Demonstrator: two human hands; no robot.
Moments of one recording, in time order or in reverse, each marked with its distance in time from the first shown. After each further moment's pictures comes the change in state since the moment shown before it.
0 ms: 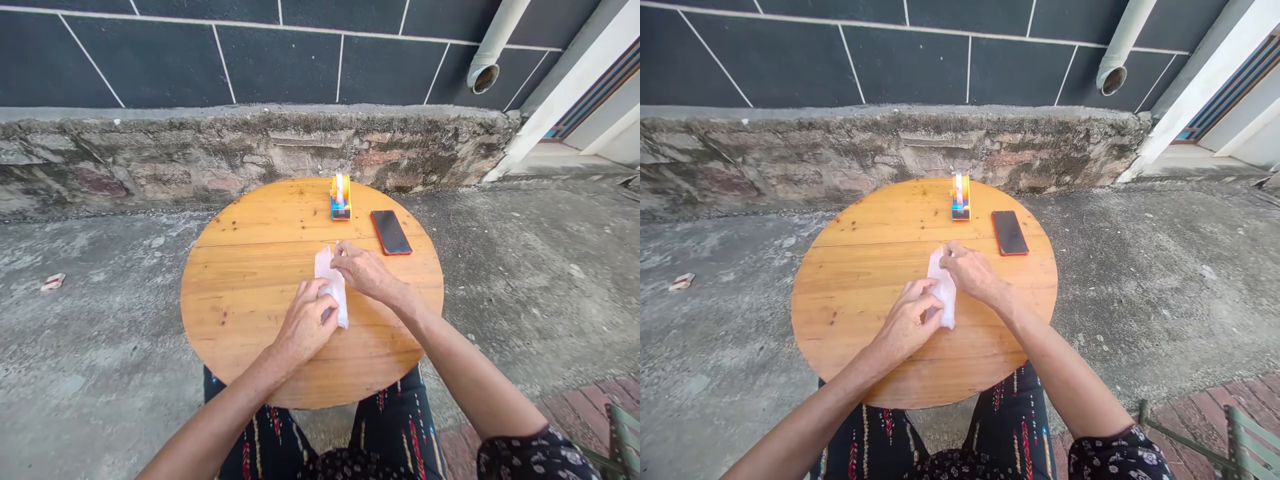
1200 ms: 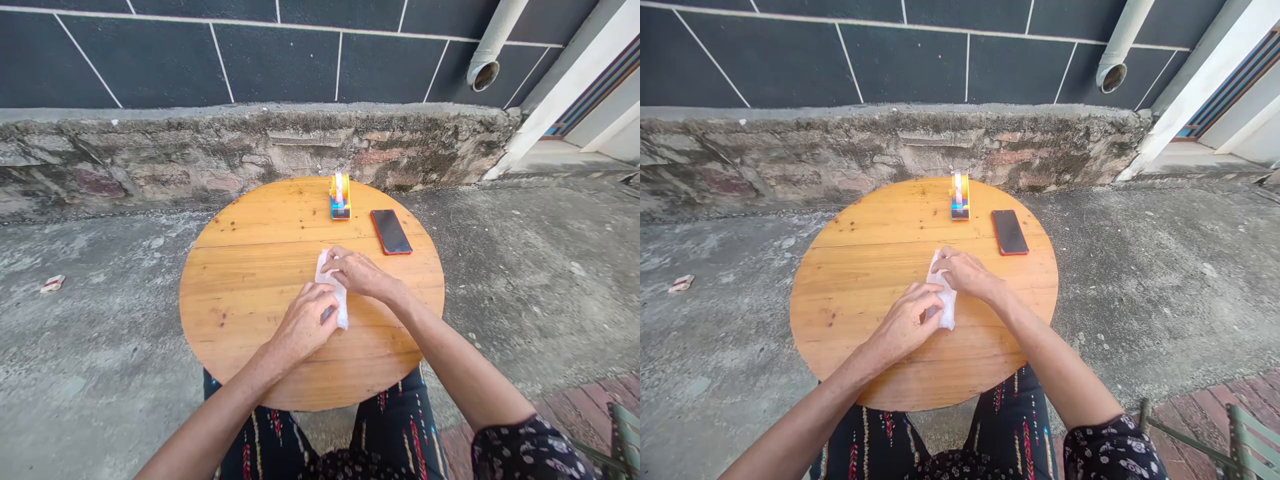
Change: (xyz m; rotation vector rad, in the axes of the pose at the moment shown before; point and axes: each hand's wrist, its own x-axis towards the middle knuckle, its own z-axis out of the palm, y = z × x) left_hand 0.007 0.000 -0.008 -0.012 -0.110 0.034; right_hand 0.010 0.006 0.010 0.241 -0.125 -0.057
